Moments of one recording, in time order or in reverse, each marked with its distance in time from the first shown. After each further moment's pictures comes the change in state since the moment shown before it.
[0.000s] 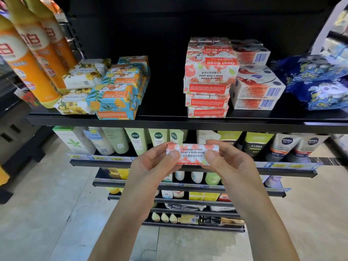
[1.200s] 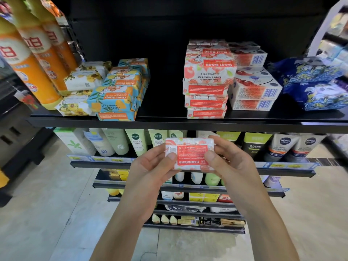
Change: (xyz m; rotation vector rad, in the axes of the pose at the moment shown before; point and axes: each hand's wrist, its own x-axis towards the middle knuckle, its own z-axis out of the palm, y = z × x) left_hand -0.003 0.002 0.004 -0.138 0.019 -0.007; right_hand 0.002 0.003 -0.002 0.090 -0.021 -0.056
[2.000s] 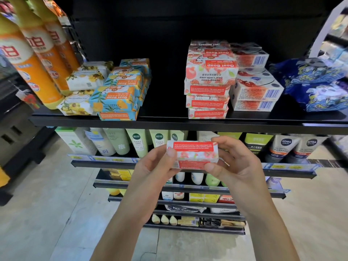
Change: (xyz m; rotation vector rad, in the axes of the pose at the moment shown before) left_hand -0.006 0.002 0.002 0.089 -0.040 0.007; right_hand -0.002 0.005 -0.006 -0.022 -0.081 -0.232
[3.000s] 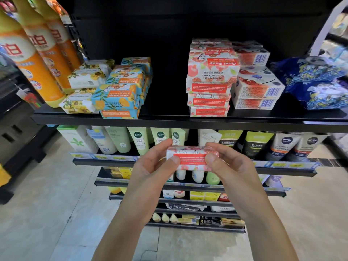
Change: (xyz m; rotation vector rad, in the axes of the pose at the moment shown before) left_hand -0.003 -0.008 -0.008 0.003 0.039 0.015; right_hand -0.005 0.000 0.010 -0.034 0.095 0.318
